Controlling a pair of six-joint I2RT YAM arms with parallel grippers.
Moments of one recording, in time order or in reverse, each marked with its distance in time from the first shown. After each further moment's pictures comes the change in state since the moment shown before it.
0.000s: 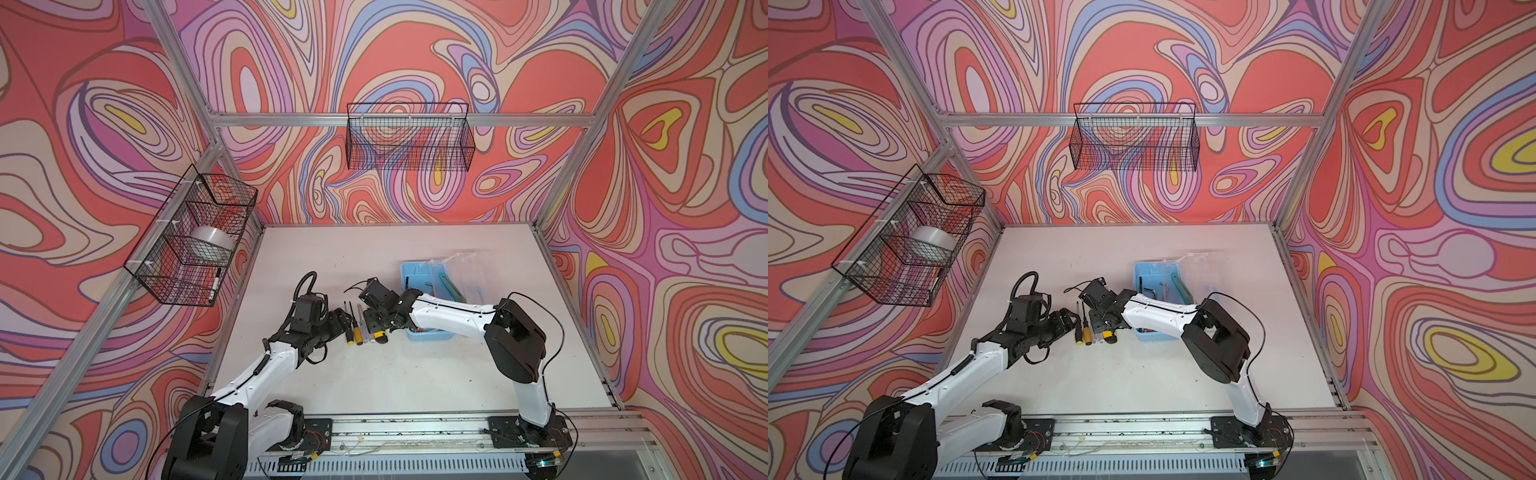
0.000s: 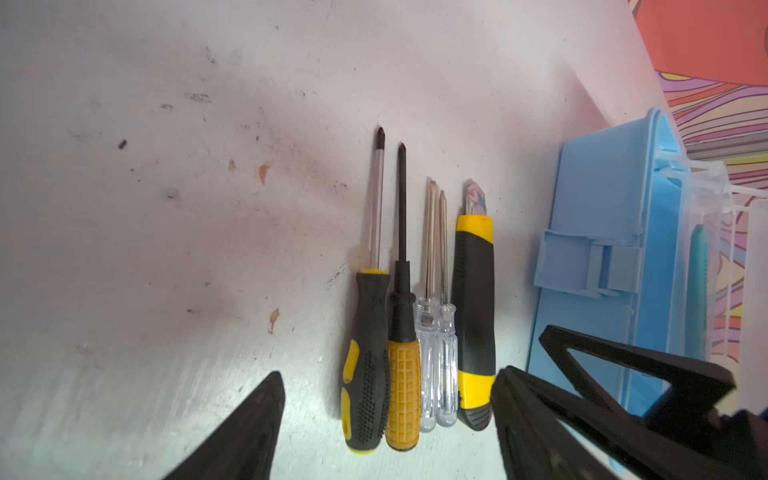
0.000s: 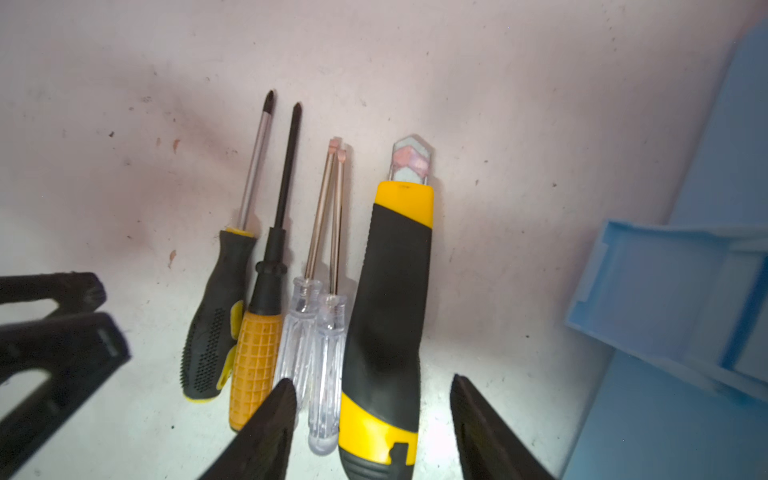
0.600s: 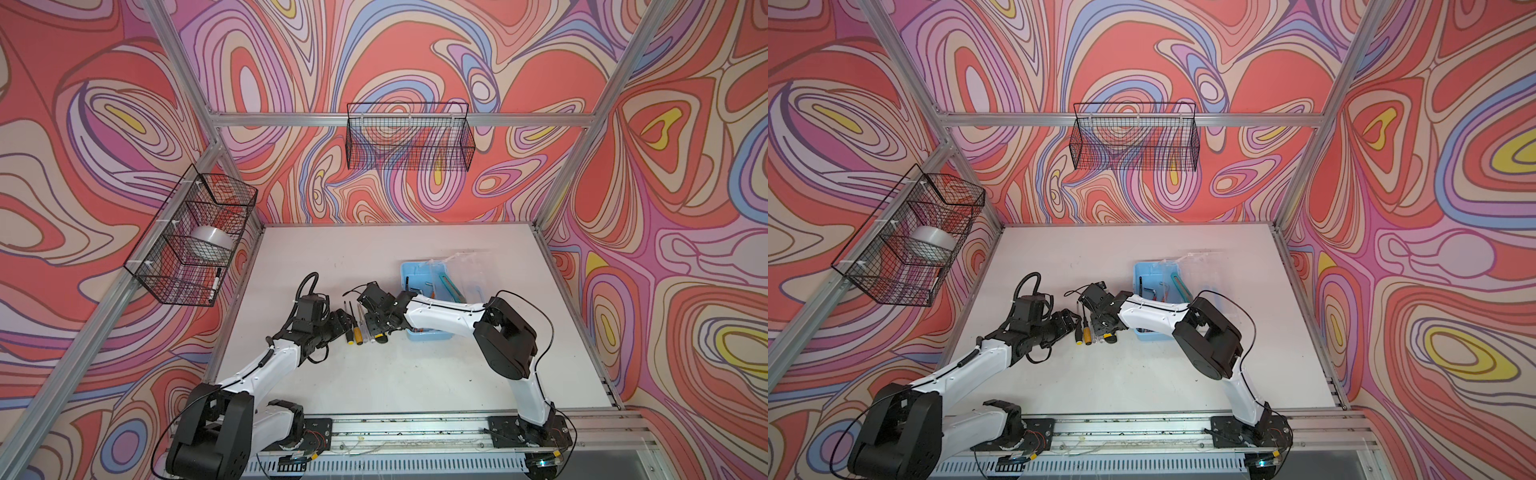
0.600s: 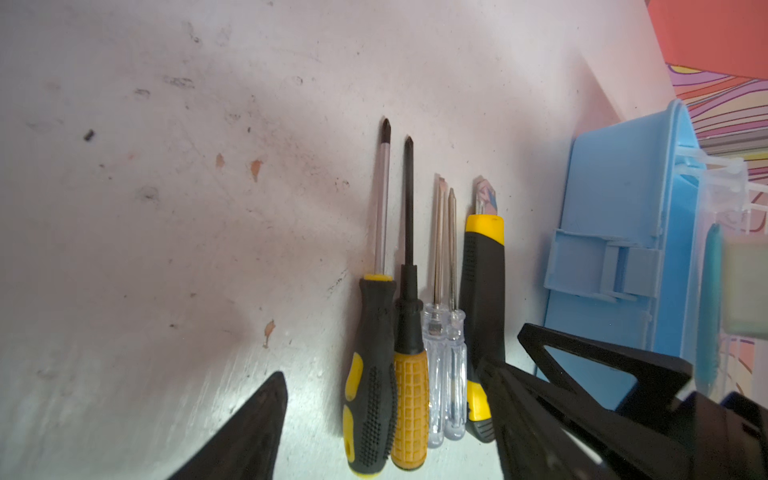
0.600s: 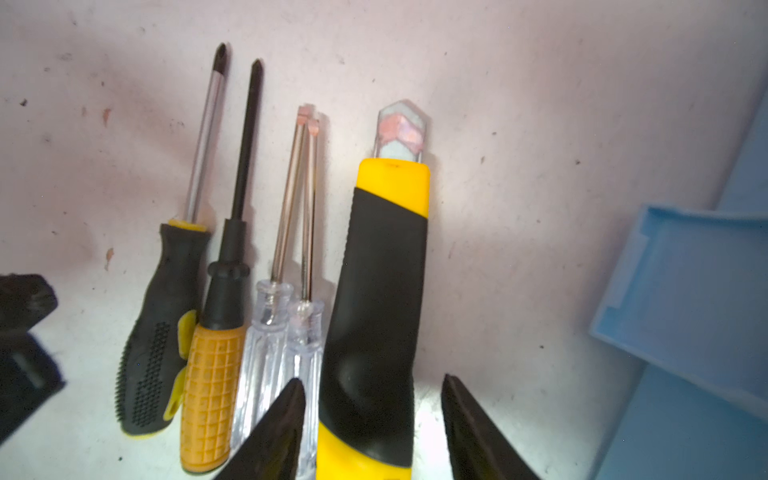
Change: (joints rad) left arm 0.000 0.064 -0.015 0.064 0.019 -0.002; right arm -0.005 0.055 0.019 -0.014 0.004 0.002
